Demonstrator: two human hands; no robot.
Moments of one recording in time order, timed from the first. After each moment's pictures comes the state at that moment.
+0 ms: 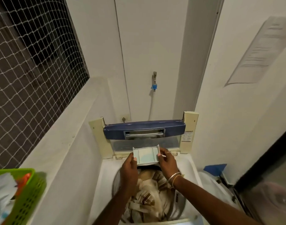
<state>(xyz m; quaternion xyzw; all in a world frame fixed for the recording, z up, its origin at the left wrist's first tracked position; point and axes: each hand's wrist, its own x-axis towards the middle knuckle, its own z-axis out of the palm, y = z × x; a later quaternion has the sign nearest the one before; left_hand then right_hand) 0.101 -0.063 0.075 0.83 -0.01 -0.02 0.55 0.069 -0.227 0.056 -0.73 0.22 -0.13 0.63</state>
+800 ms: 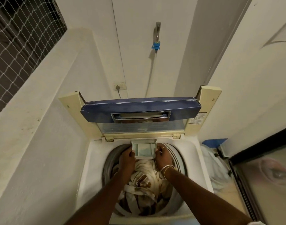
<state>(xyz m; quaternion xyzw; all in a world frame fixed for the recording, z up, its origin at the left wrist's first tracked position) 0.178 -0.085 -0.078 0.84 0.07 -0.23 0.48 0.117 -0.241 -0.093 -0.77 0.35 -0.02 0.53</state>
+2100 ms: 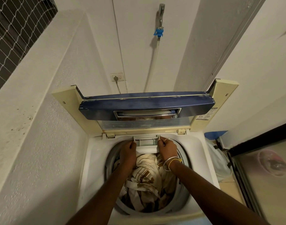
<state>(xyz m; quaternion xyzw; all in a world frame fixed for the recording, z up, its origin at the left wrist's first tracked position) 0.199 -0.088 -0.082 0.80 0.11 -0.22 0.54 0.138 -0.244 -0.045 -0.82 0.34 -0.02 0.46</state>
